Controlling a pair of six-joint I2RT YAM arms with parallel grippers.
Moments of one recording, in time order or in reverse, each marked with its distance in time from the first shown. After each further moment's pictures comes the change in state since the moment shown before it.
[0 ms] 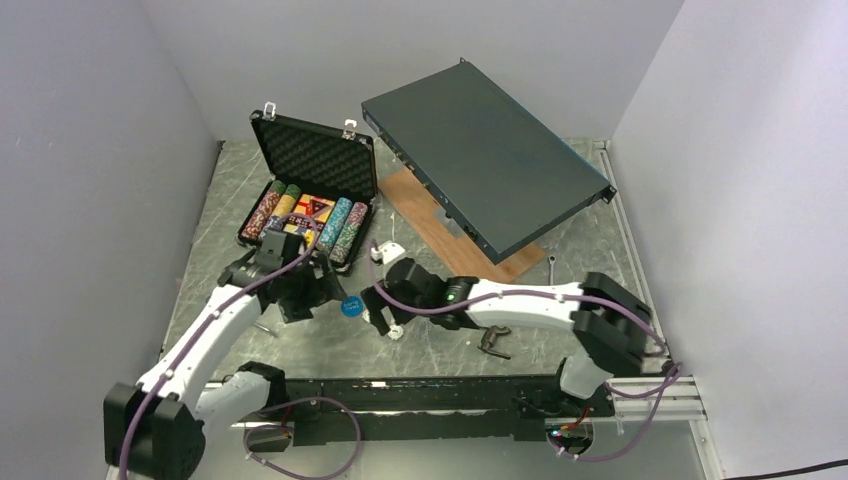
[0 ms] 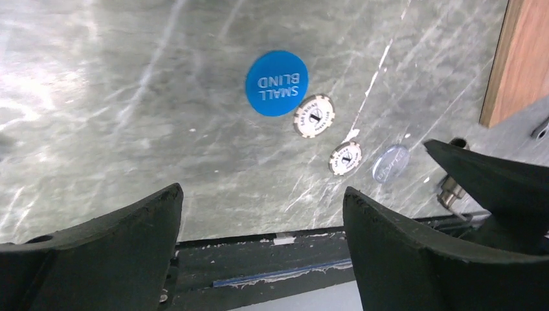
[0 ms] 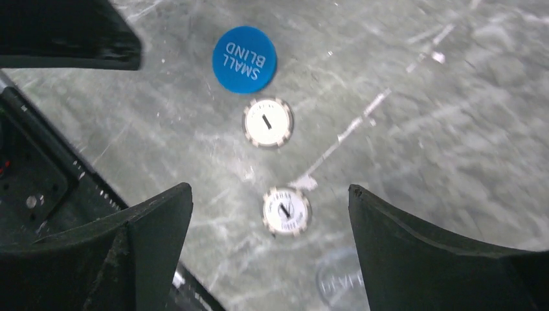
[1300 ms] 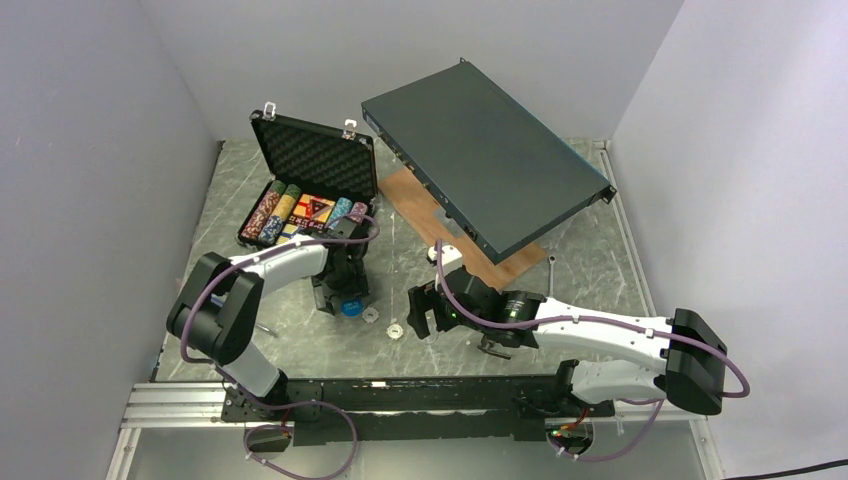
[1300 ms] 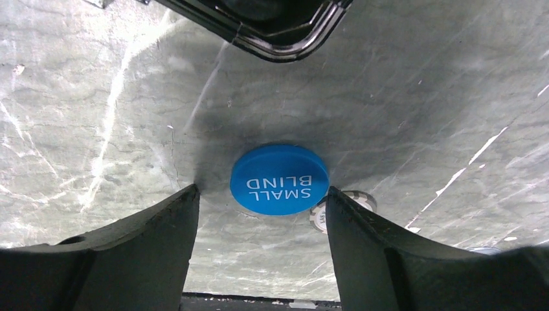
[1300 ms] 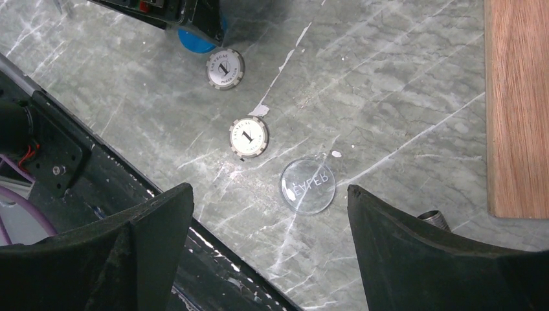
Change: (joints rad) left arm -0.259 0.647 0.185 0.113 -0.214 -0.064; right arm -0.019 -0.491 -0.287 -0.129 0.097 0.143
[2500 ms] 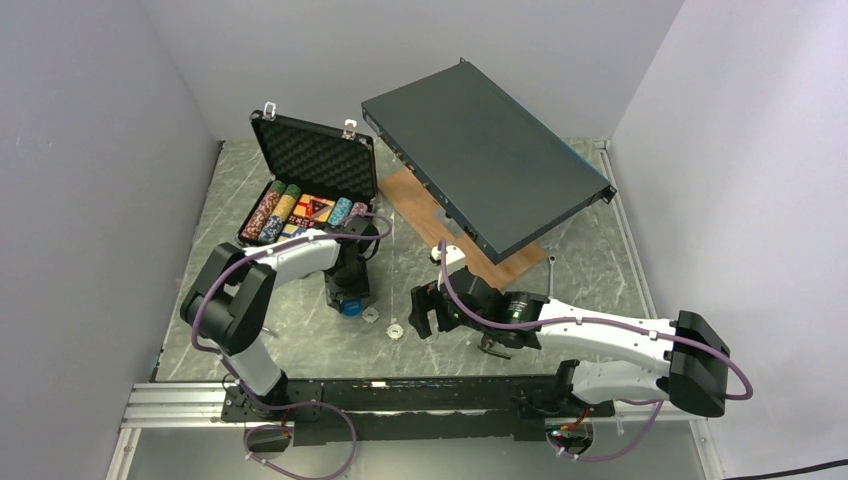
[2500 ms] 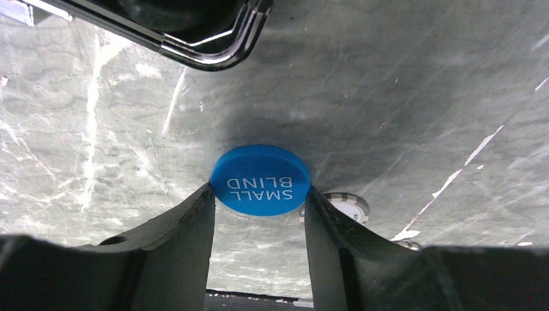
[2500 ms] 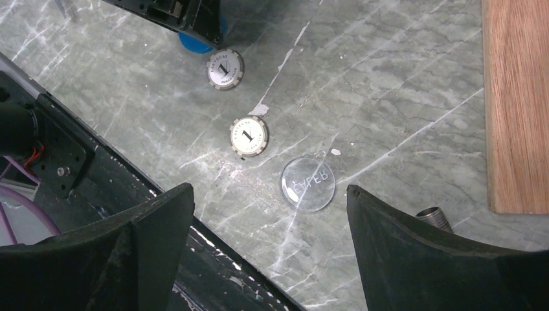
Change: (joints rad) left arm -0.045 0.081 0.079 -0.054 -0.036 0.023; right arm -0.004 -0.020 -0.014 0.002 -0.001 0.016
